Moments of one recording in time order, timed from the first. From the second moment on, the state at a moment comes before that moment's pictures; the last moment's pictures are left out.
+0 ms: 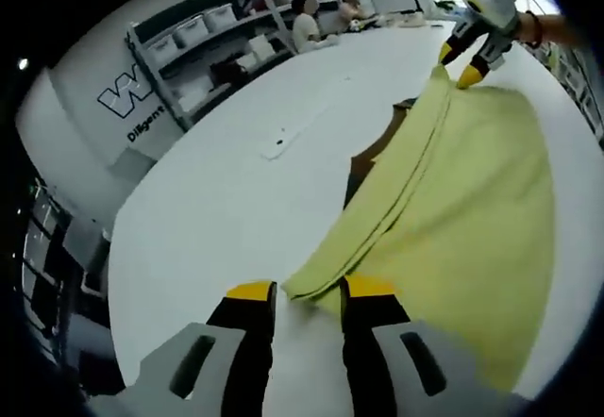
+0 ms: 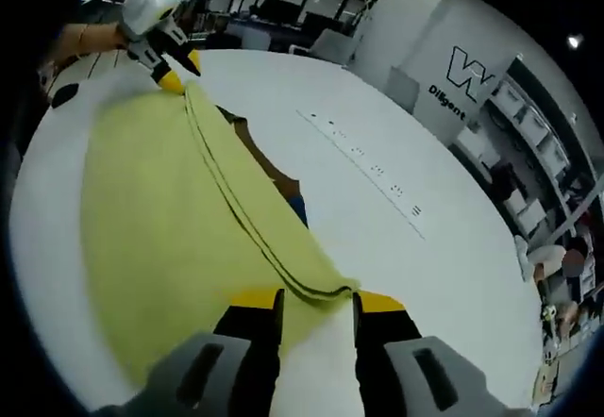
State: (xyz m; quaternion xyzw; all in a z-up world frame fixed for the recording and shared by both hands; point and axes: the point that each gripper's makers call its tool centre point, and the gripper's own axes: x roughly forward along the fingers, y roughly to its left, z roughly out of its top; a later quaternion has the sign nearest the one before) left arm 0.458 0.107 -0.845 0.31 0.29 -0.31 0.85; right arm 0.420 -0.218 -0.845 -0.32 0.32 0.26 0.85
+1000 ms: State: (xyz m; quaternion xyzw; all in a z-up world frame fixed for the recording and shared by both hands) left arm 0.478 0.104 -0.840 0.24 0.31 -0.29 0.87; right arm 0.463 -0.228 -0.842 -0.22 0.31 0.25 0.89
